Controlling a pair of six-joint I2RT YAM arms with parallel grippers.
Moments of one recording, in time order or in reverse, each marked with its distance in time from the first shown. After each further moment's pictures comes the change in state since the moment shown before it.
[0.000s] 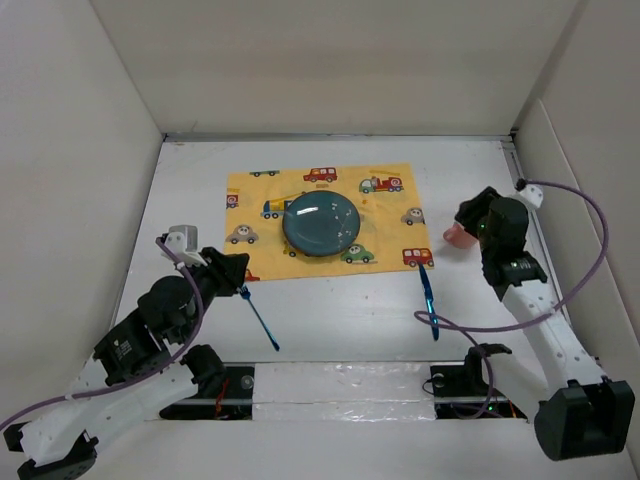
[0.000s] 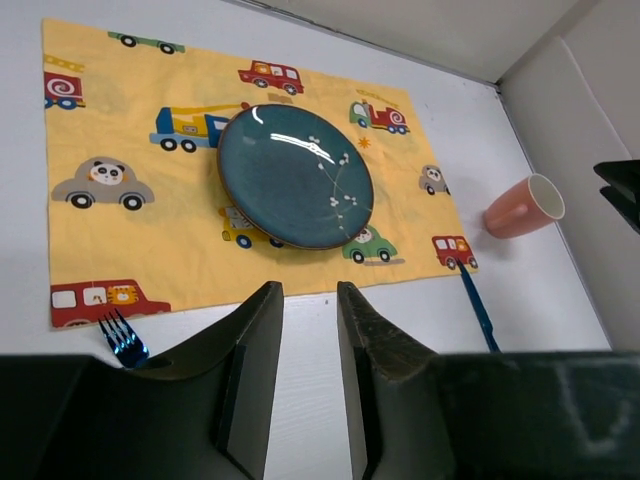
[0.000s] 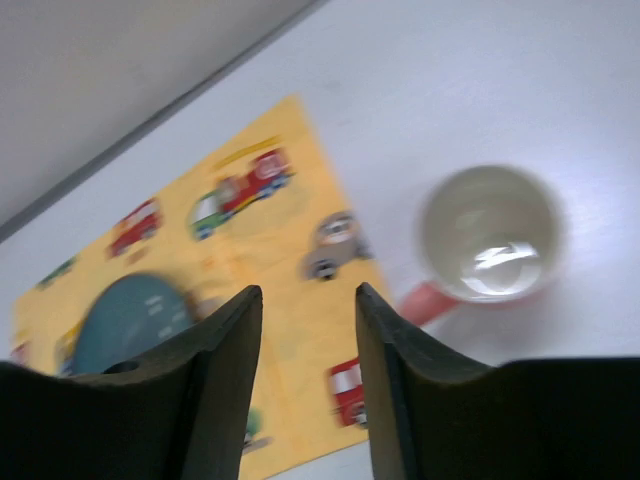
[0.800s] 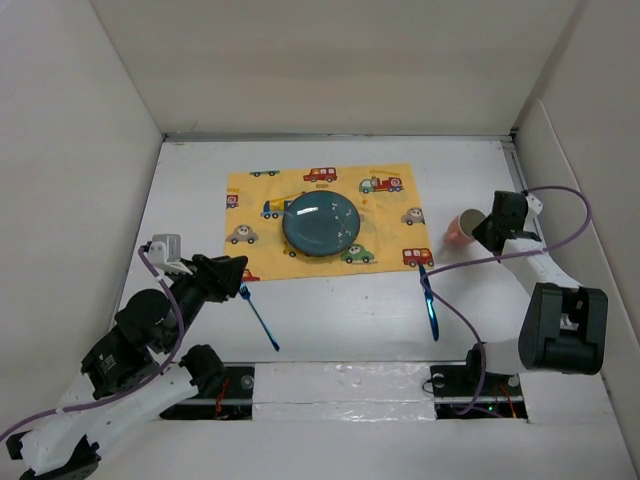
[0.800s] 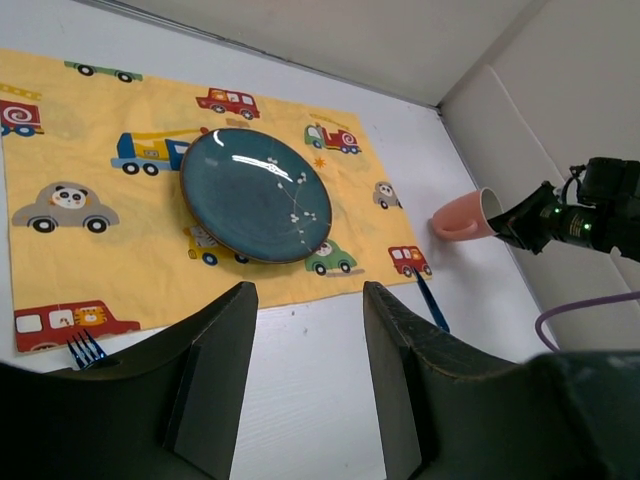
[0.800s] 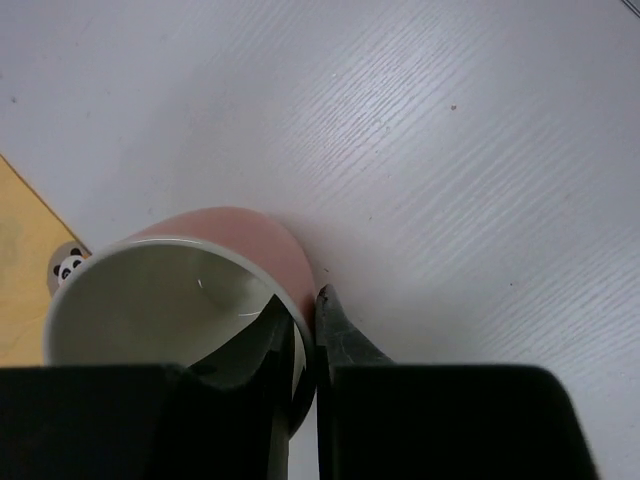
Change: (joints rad) left arm 0.000 -0.113 -0.008 0.029 0.066 0.021; right arm -0.290 0.416 0.047 -0.085 -0.004 0.010
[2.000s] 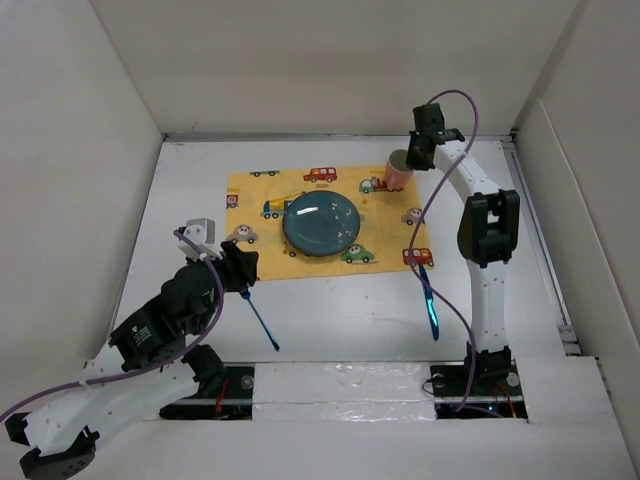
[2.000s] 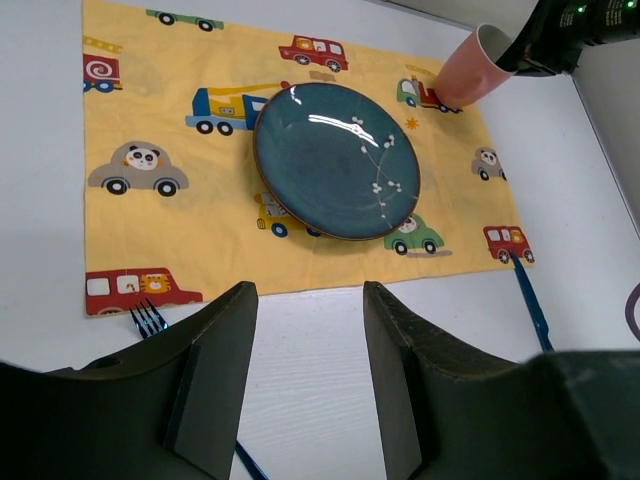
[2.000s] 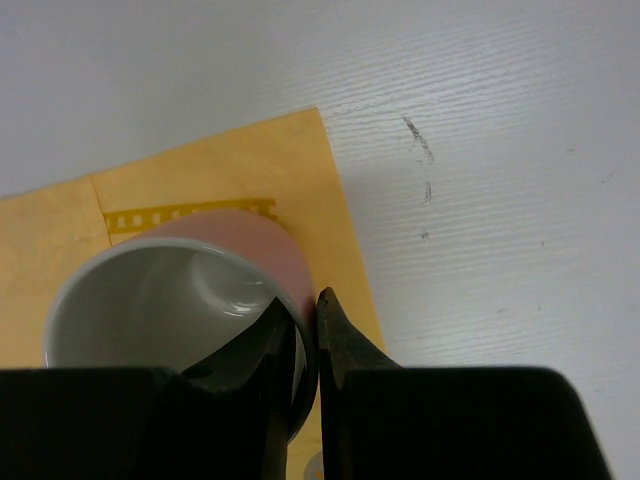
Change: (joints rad) left arm 0.008 0.215 0.000 -0.025 -0.101 -0.007; right arm 0.323 0.944 1.349 -0.495 -0.051 -0.286
